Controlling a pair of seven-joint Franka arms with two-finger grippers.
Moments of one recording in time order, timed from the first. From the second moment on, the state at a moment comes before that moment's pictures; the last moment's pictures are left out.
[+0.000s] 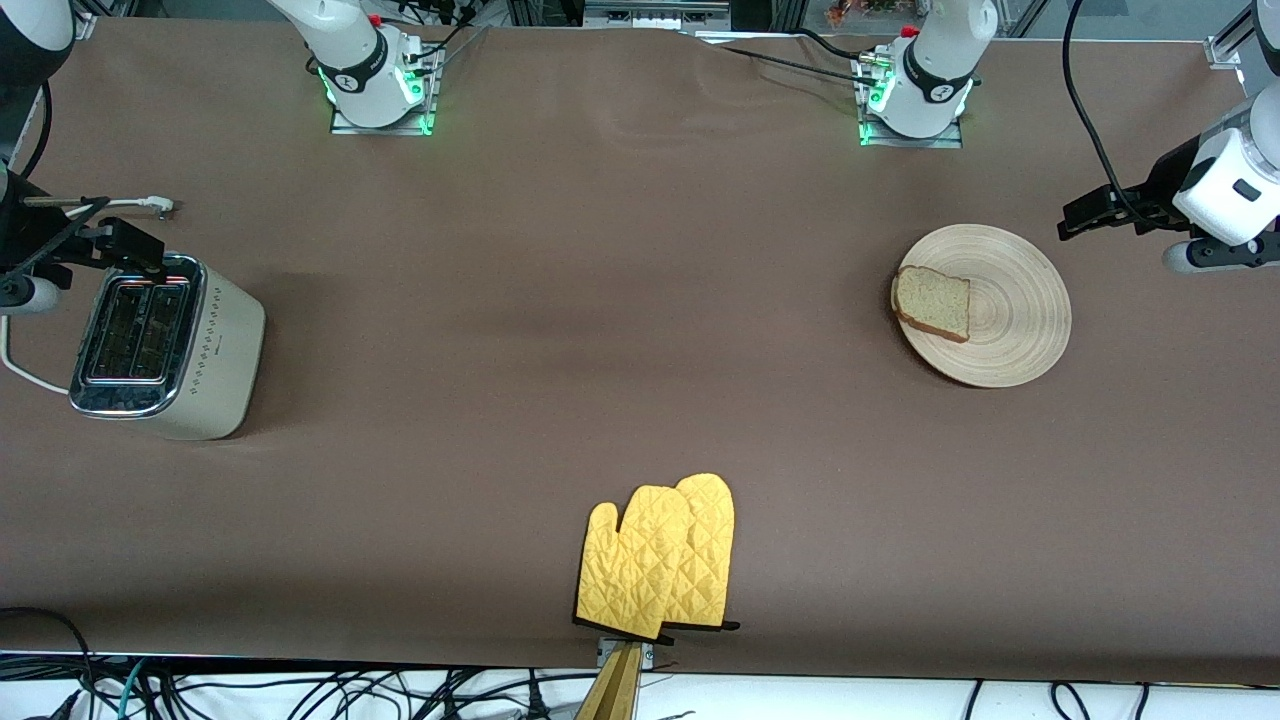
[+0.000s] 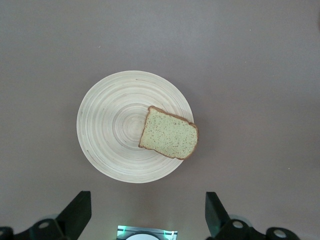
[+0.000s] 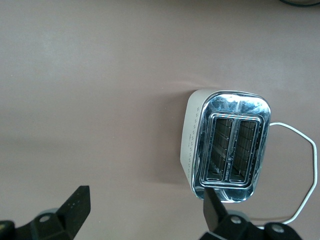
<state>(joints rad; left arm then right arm) 0.17 -0.09 -0.12 -1.84 -0.05 1.58 -0.07 0.01 0.14 0.00 -1.45 -0.08 1.56 -0.08</state>
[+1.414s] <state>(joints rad) 0.17 -0.06 -0.12 -1.85 -0.08 1.59 -0.09 0.01 0.14 0.00 -1.45 -0.08 1.56 -0.08</state>
